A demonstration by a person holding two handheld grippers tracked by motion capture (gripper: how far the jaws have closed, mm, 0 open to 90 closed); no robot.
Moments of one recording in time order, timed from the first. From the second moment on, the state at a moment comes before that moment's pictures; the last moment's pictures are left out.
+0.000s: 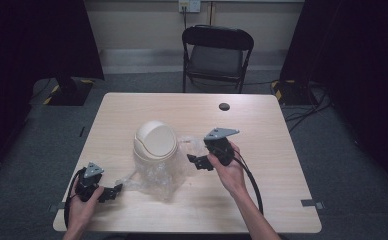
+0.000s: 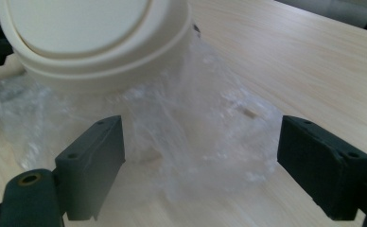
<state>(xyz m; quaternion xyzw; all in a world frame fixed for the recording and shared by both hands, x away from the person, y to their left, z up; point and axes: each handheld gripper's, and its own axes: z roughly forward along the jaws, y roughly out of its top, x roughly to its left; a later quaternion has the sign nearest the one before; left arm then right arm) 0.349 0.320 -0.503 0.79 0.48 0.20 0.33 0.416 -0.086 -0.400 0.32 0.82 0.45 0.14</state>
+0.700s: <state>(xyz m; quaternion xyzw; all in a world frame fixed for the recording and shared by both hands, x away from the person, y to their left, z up) 0.349 0.320 -0.503 0.79 0.48 0.20 0.33 0.442 -0.026 -0.370 0.28 0.84 0.46 0.12</state>
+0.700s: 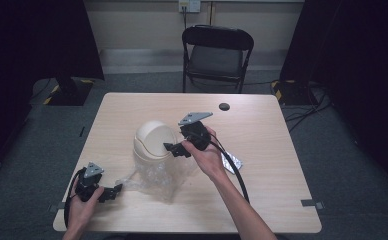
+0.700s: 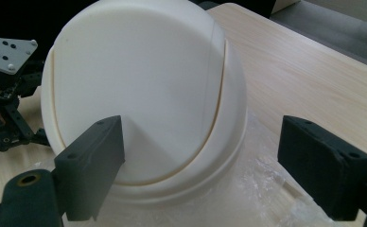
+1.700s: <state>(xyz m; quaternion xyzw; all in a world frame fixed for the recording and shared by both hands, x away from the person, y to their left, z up) 0.349 0.320 -0.503 0.79 0.48 0.20 0.33 0.474 -0.015 -0.398 0.31 0.83 0.45 0.10</state>
